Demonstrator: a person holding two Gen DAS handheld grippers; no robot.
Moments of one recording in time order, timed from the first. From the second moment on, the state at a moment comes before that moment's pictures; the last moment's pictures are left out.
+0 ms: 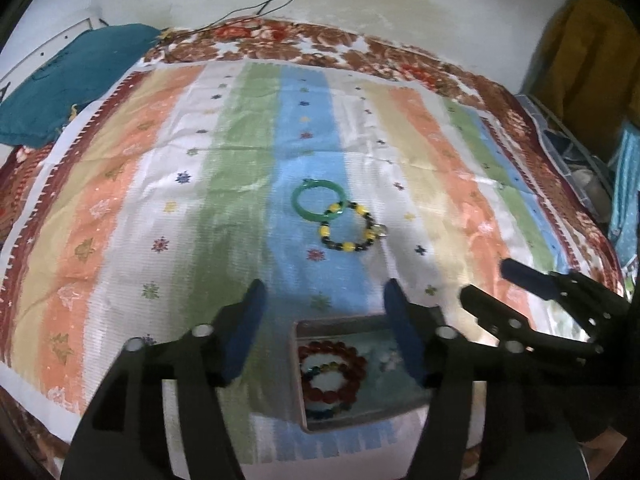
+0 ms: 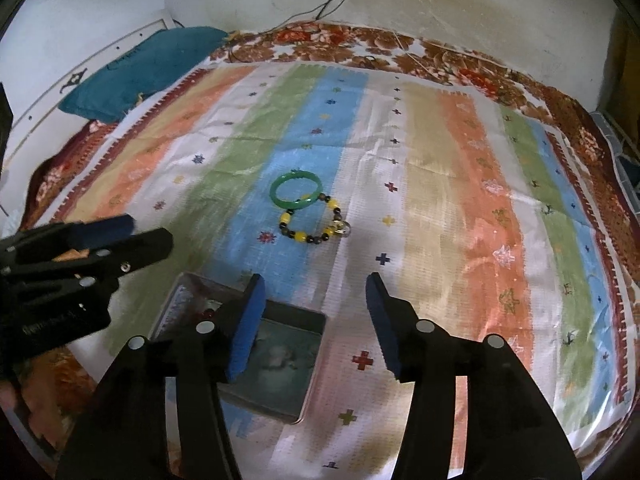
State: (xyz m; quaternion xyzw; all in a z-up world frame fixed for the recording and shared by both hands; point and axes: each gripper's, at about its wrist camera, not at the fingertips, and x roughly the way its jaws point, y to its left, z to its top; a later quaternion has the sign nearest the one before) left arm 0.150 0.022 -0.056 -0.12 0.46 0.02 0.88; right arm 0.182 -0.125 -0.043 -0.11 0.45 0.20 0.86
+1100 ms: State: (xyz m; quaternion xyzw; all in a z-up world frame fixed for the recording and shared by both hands) left arm 0.238 0.059 -0.103 -0.13 0.50 0.07 0.85; right arm 0.256 -0.116 -0.067 -0.07 0.48 0.21 0.85
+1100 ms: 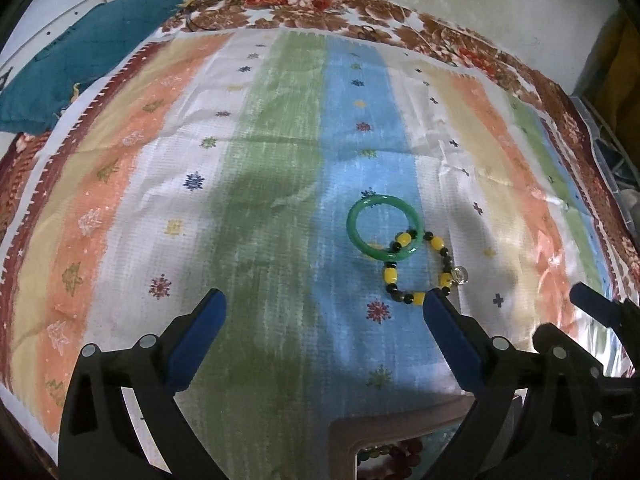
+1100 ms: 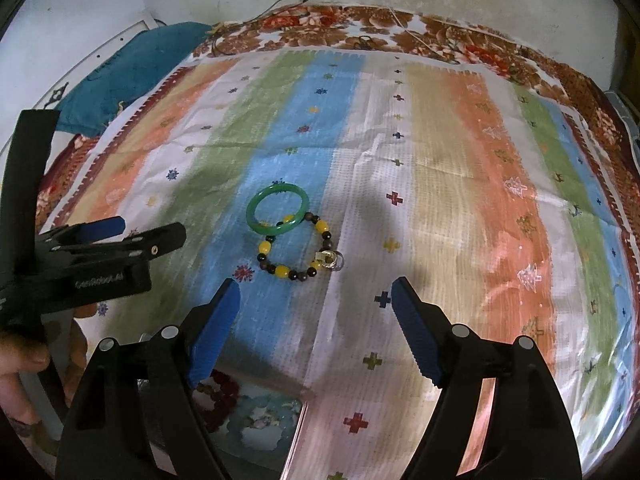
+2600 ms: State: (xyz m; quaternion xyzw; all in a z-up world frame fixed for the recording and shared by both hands) left arm 0.308 0.069 -0.157 -0.14 0.54 0.04 0.83; right arm 0.310 -0.088 -0.118 -0.10 0.53 0.24 0.81
